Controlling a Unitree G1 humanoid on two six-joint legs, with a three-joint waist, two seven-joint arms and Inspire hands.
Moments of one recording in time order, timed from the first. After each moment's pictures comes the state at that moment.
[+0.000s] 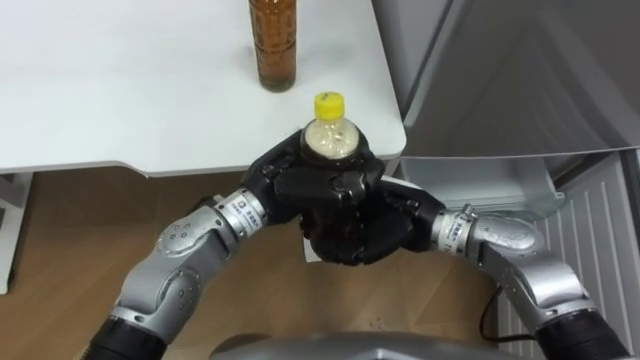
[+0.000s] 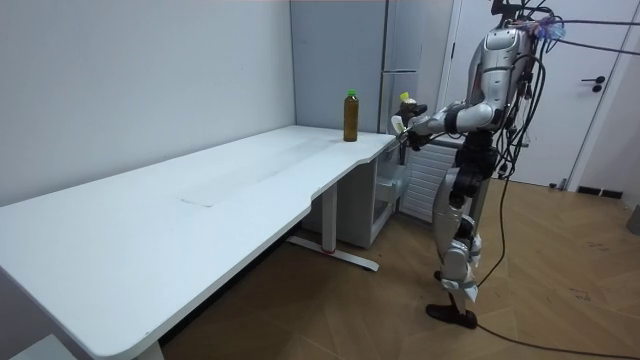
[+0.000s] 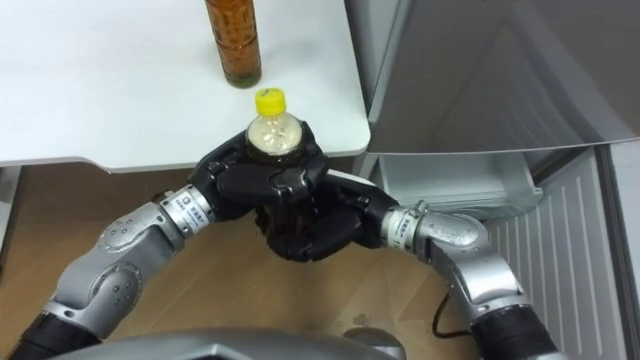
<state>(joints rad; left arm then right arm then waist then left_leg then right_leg) 0.10 0.31 -0.37 -0.01 -0.63 0.12 -0.48 0.07 -0.36 0.29 0.17 0.28 0.17 0.80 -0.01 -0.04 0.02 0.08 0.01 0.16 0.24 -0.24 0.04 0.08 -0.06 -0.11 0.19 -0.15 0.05</state>
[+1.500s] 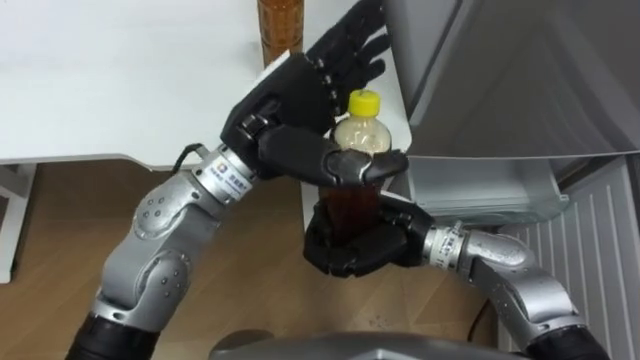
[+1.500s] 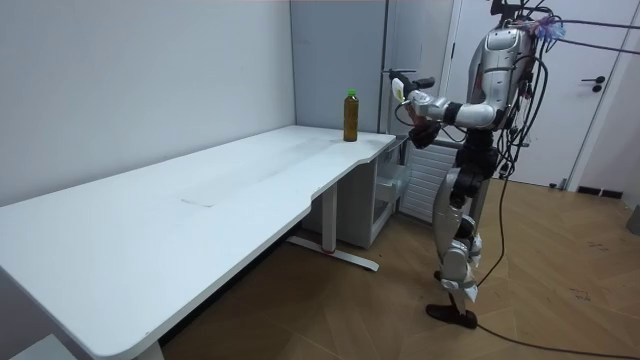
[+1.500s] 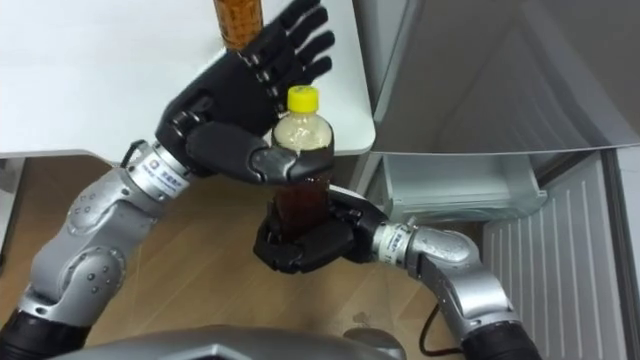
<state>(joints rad) 0.08 0.30 -0.26 -0.31 -0.74 0.03 -0.51 0.12 -0.34 0.29 0.18 0.32 0.14 0.85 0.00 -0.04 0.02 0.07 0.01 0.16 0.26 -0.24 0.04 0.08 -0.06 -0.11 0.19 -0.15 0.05</state>
